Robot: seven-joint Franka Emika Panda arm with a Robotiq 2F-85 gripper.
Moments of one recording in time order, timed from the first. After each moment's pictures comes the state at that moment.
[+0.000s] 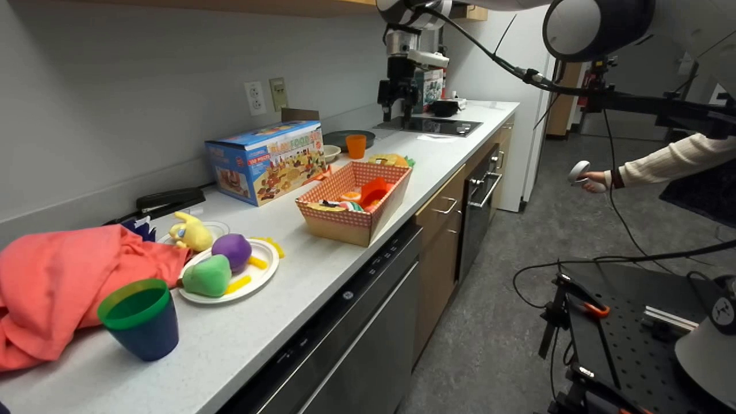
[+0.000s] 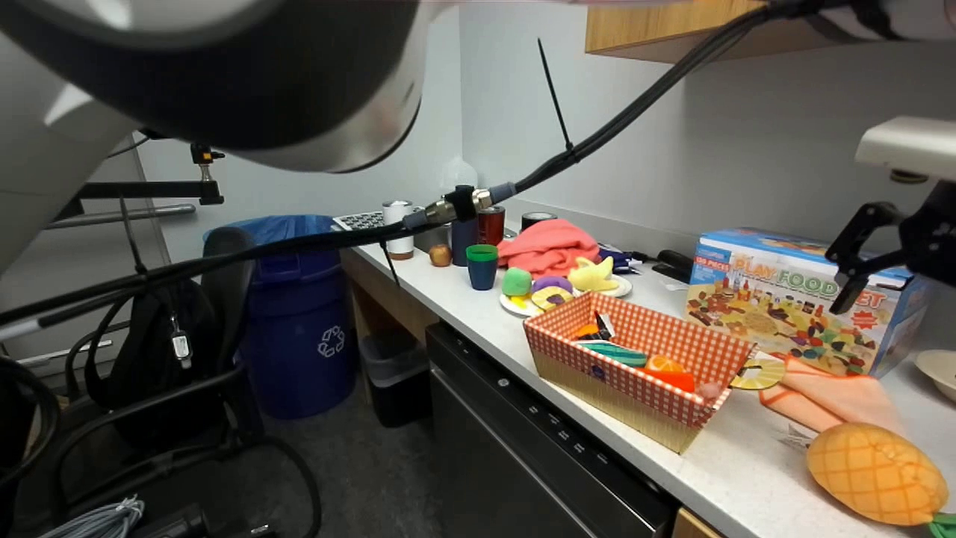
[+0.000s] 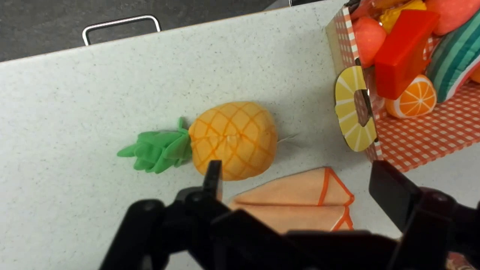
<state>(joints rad) -0.47 0.84 -0.22 -0.81 0.30 1.56 -0.27</state>
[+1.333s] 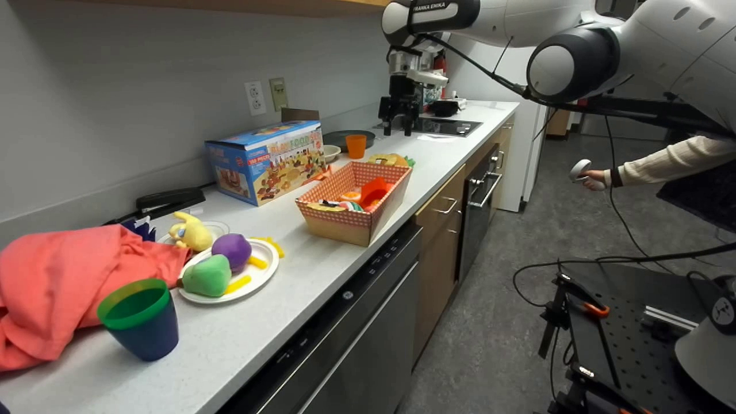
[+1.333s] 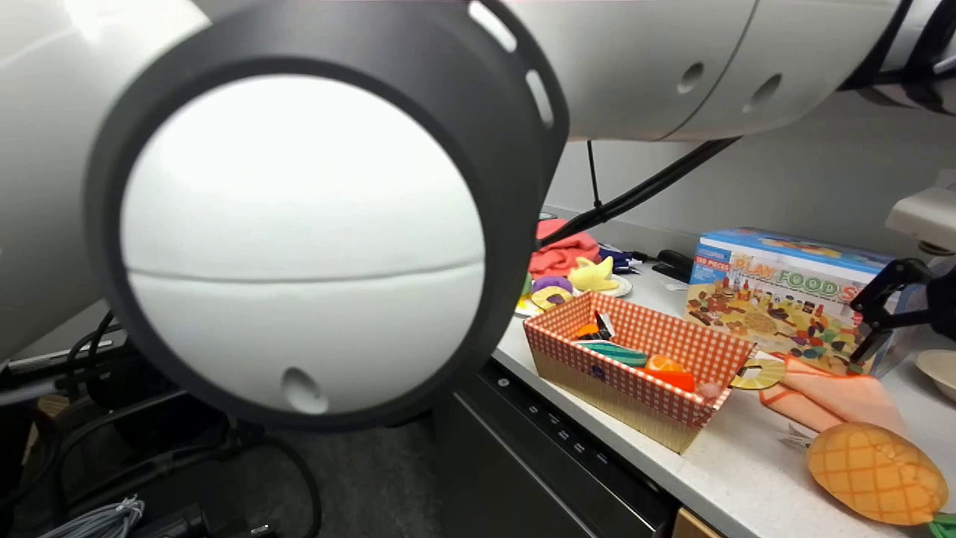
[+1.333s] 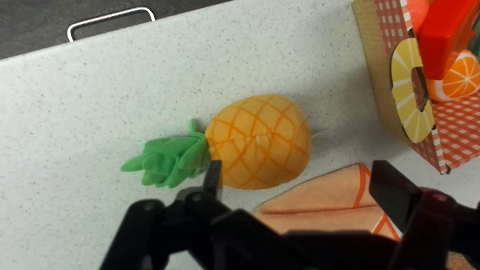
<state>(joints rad) -0.59 1.06 -0.08 -0.54 0.25 1.50 -0.20</state>
